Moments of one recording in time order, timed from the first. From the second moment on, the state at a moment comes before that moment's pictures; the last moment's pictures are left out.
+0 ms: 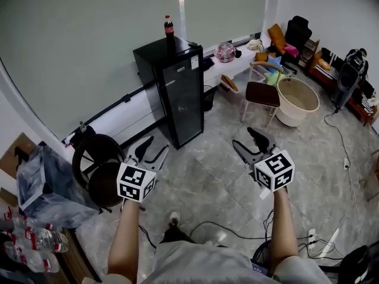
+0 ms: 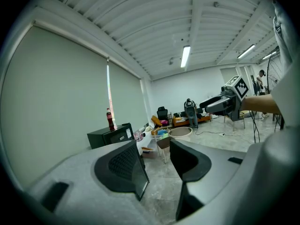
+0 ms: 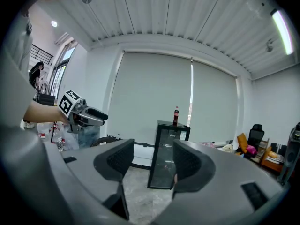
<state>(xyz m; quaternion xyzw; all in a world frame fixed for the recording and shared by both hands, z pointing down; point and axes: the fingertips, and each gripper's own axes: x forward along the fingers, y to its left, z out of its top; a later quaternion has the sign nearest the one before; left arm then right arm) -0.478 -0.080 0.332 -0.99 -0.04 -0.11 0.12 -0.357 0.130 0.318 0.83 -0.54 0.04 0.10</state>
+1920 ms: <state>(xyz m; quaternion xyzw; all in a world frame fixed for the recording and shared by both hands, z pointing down) -0.082 -0.437 0.498 -0.97 0.08 -0.23 -0.02 0.102 -0.319 0.341 0.75 -0.61 0.04 0.24</state>
